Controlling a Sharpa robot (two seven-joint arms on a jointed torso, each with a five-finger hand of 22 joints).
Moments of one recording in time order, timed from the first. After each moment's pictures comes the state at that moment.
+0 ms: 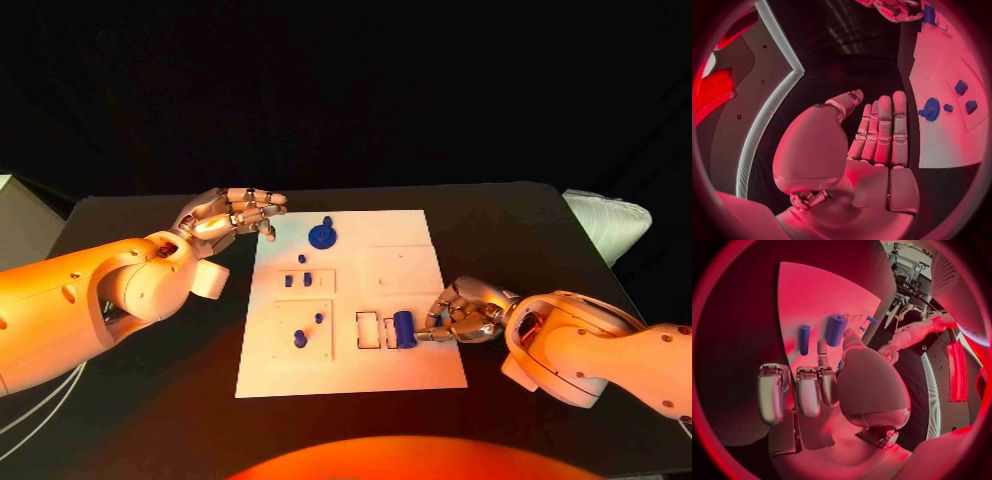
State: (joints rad) left arm 1.16 -0.91 -0.06 1.48 -0.10 -0.06 0.37; left_hand 1.36 -0.20 0.50 0.01 0.19 0.89 0.18 0.28 0.25 0.94 0.12 0.46 0.09 0.96 0.06 1.07 0.42 0.18 0.93 0.15 0.84 0.72; right arm 1.09 -1.13 -0.22 1.91 -1.12 -0.41 -0.37; right_hand 1.25 -0.14 -0.08 0.30 0.24 1.04 0.10 0.25 0.43 1.46 0.02 1.52 1.31 1.47 -0.05 1.53 1.31 0.04 1.46 0.06 1.47 1.31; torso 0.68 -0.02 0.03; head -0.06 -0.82
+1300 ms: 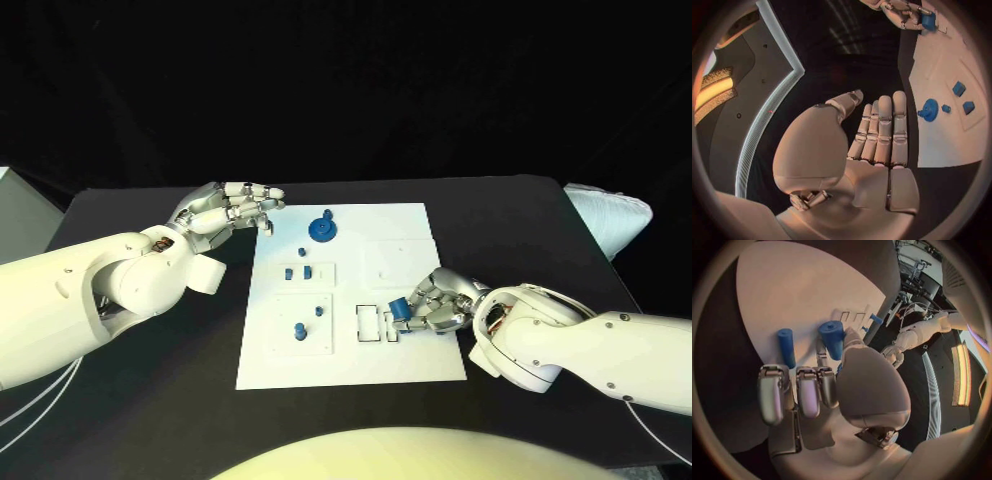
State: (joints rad) left arm 1.16 -0.92 -0.06 1.49 -0.10 -0.05 0.37; left_hand 1.36 -0.20 0.51 0.01 0.19 0.89 0.18 0.28 0.25 0.94 0.12 0.46 0.09 0.96 0.06 1.07 0.42 0.18 0.93 0.15 0.84 0.71; right arm 1.07 -1.00 -0.21 1.83 -1.12 -0.49 -0.40; right_hand 1.36 -0.14 -0.04 0.29 0.32 1.04 0.09 0.26 0.42 1.47 0.01 1.52 1.31 1.46 -0.05 1.54 1.31 0.04 1.47 0.05 1.48 1.31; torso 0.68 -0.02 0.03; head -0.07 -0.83
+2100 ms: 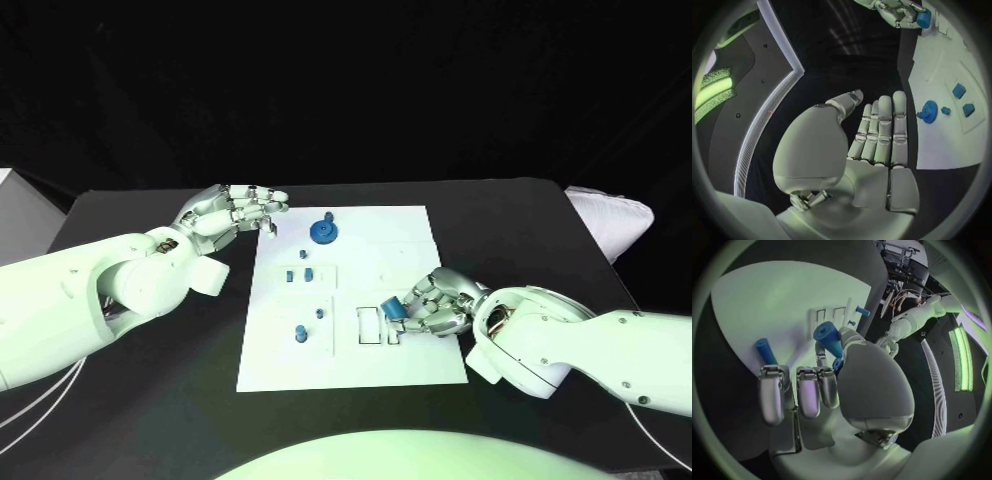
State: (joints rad) left arm 1.16 -0.91 -0.06 1.49 -0.10 -0.05 0.36; left_hand 1.36 -0.20 0.51 0.01 0.19 0.89 0.18 0.28 0.25 0.94 0.12 0.46 0.09 0.96 0.06 1.07 0.42 0.18 0.93 0.15 0.84 0.71; right arm 1.11 -1.01 -0.22 1.90 -0.98 -0.51 -0.40; right_hand 1.34 -0.18 0.18 0.33 0.33 1.06 0.09 0.25 0.38 1.47 0.01 1.53 1.31 1.47 -0.06 1.54 1.31 0.04 1.47 0.05 1.49 1.31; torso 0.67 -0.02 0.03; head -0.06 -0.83
